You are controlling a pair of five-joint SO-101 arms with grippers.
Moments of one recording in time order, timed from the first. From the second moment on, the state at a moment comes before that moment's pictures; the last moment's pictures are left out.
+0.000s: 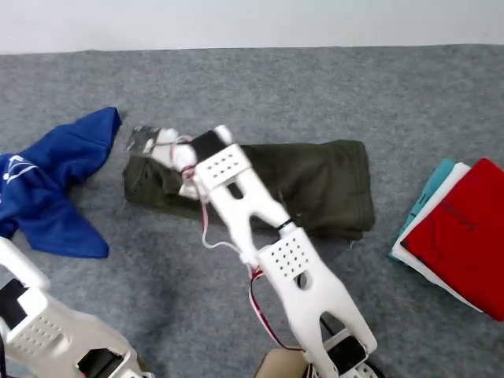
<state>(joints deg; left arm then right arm) -52.0 15.8 -30.8 99.2 -16.7 -36.3 68.2 -77.5 89.3 38.1</state>
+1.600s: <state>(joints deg) -49.9 15.8 -30.8 99.2 -16.7 -31.5 75.0 -81.1 71.5 38.5</state>
